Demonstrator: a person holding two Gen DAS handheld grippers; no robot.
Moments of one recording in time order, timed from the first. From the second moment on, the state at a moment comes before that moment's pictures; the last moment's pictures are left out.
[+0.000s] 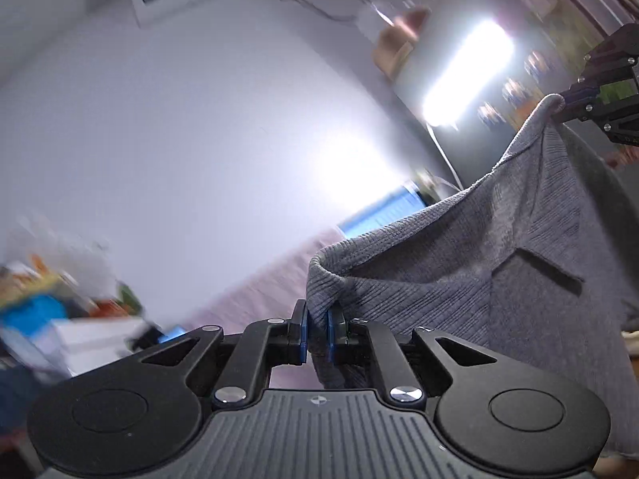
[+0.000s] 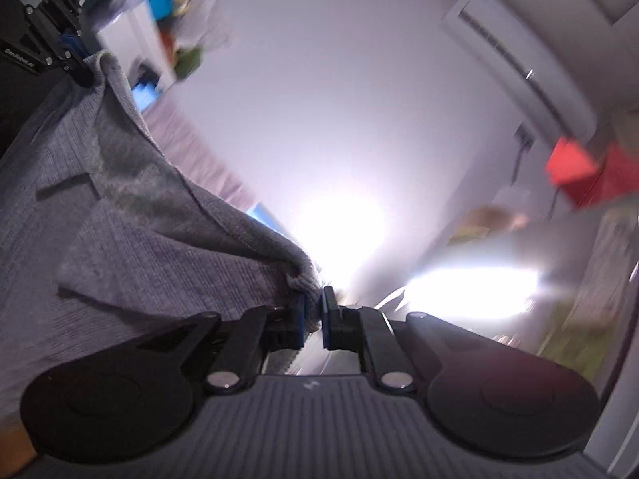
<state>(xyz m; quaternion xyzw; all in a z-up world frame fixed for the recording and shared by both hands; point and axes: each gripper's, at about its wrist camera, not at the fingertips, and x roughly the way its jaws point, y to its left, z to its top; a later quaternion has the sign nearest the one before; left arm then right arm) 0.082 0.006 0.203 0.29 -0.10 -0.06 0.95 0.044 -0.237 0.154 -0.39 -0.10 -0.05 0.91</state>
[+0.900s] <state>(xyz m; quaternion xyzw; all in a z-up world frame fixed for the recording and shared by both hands) 0.206 0.027 0.077 0.31 0.18 -0.11 0.93 0.145 -0.184 0.099 -0.41 0.01 0.06 0.91</state>
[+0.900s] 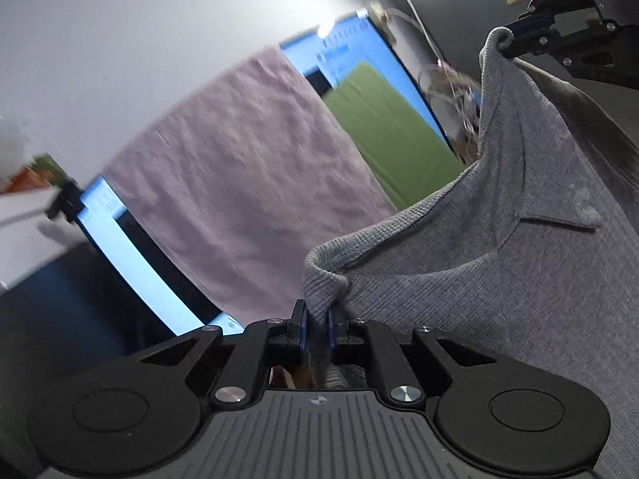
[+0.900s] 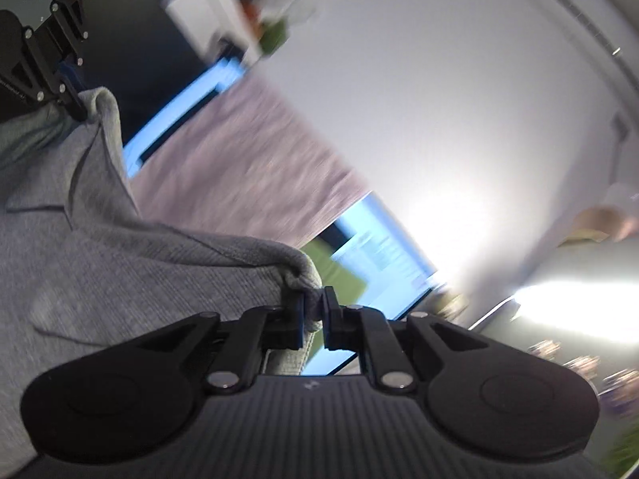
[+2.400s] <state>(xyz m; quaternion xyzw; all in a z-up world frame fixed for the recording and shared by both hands) 0.231 0.105 -0.022 0.06 0.32 -0.10 0.94 0.303 -0.290 -0.064 -0.19 0.47 0.13 0.85</state>
